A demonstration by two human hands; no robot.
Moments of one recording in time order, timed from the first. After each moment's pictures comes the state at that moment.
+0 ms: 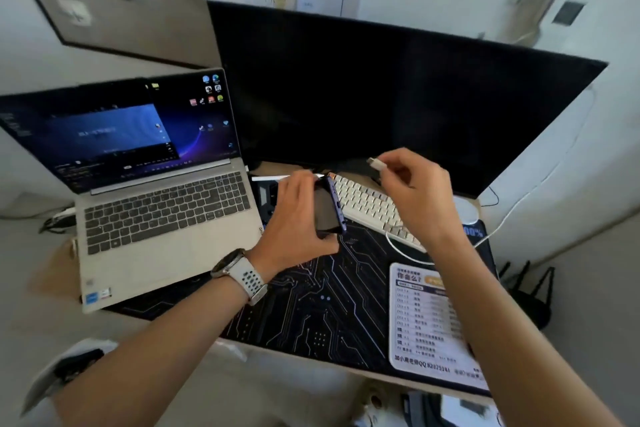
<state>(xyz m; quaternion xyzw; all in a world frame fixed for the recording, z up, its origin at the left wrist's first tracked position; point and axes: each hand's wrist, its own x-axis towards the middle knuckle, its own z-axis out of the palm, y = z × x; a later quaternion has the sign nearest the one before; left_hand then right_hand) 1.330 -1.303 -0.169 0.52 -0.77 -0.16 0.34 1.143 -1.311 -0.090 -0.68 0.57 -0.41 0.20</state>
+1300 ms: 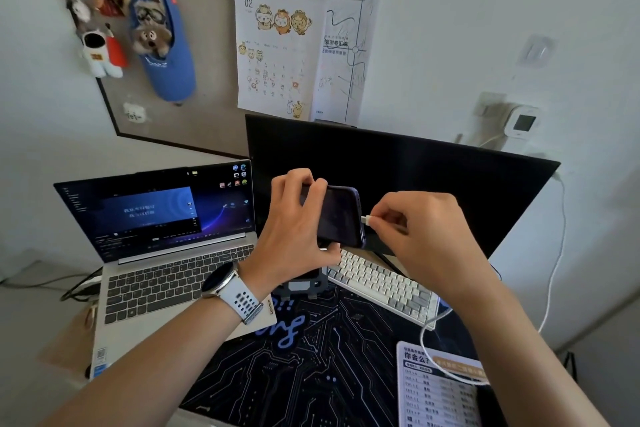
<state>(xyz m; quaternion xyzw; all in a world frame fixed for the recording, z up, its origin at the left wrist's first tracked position) 1.351 -1.312 -0.050 0.49 -0.77 0.11 0.39 1.168 -1.263 0.029 -0.80 0.51 -0.32 0.04</state>
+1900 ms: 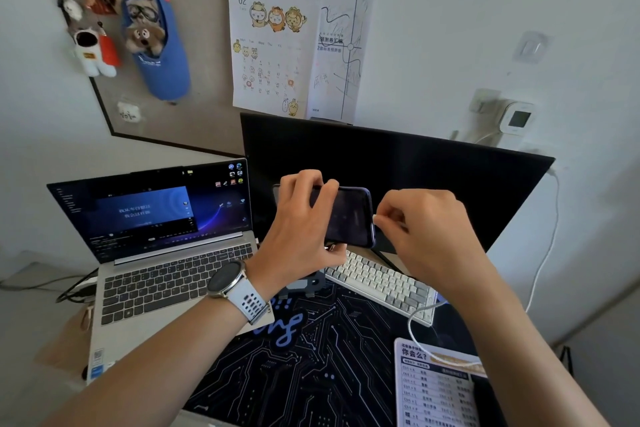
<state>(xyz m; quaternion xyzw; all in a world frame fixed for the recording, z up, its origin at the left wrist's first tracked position) 1.339 -1.311 -0.050 0.47 -0.79 0.13 0.38 1.164 -1.263 0.032 -0.79 0.55 -0.27 0.00</state>
